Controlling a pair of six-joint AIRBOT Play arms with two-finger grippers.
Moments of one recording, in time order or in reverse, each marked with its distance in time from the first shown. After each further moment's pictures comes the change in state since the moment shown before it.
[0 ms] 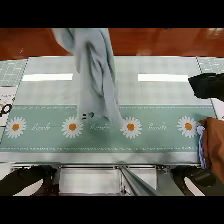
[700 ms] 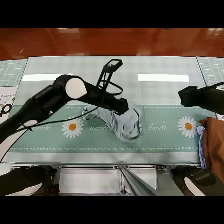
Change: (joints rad) left arm -0.228 -0.179 -0.530 -0.020 0.026 0.010; right arm -0.001 -0.024 -0.171 -0.063 -0.008 0.061
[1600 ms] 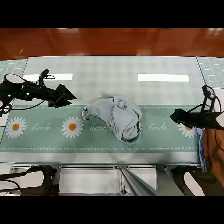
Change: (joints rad) left arm 0.809 -0.173 -0.219 -0.323 -0.246 0.168; right arm -0.384 -0.114 -0.389 0.420 -0.131 -0.200
